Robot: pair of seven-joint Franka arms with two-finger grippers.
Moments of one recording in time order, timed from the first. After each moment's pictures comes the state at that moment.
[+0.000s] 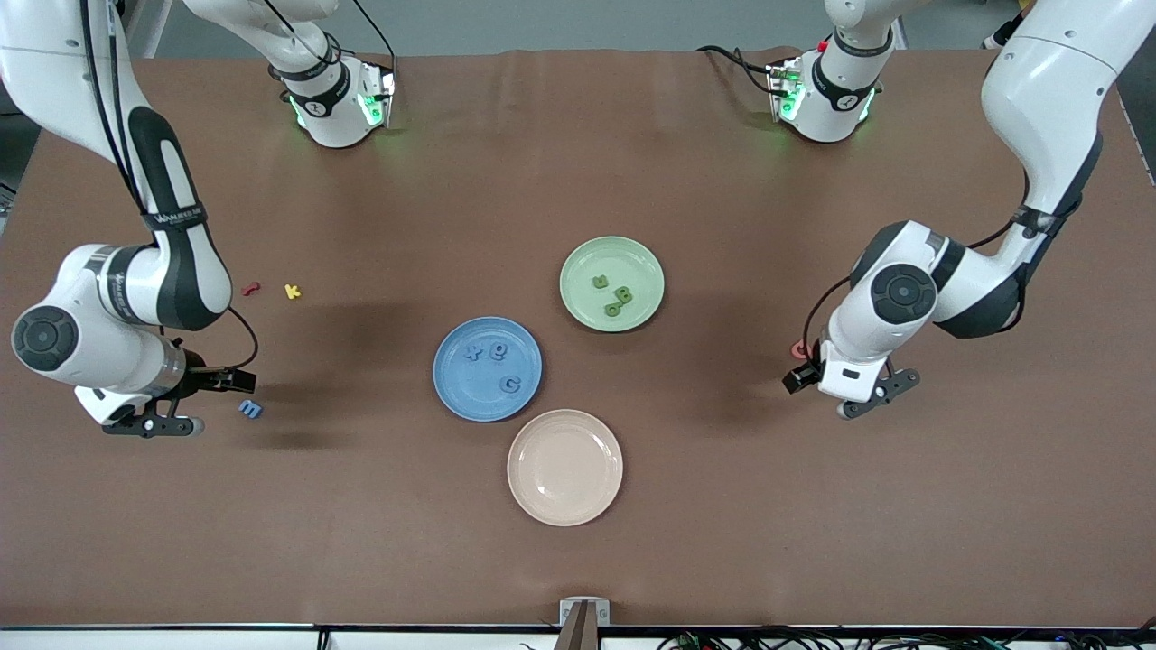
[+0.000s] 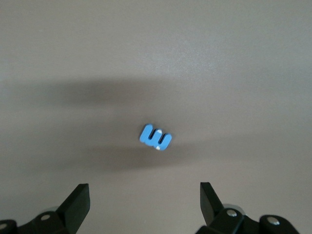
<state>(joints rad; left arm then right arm) 0.48 0.60 -0.75 -1.92 0.67 2.27 -1.10 0.00 0.51 -0.11 -1.80 -0.02 2.23 -0.06</state>
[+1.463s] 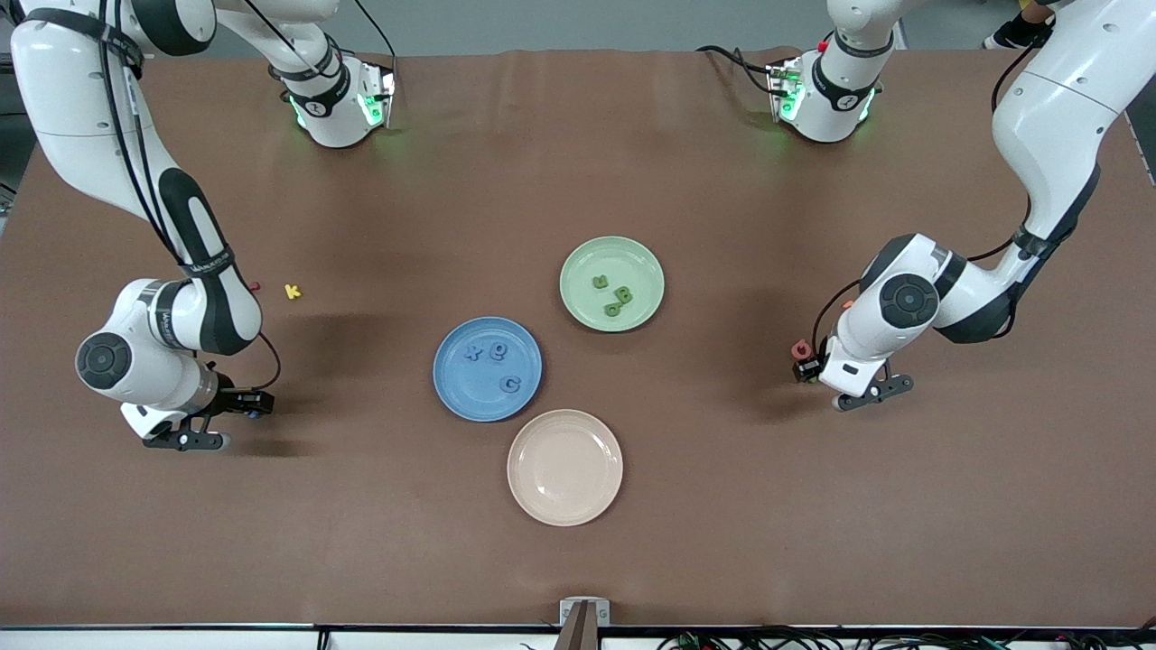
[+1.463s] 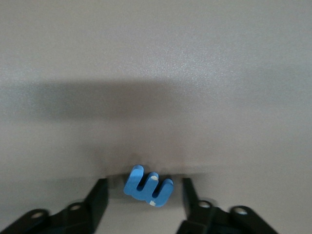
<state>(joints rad) 0.56 0.68 -0.76 -2.01 0.75 2.39 -0.97 -0.06 0.67 -0.06 -1.79 -0.02 2.43 -0.07</state>
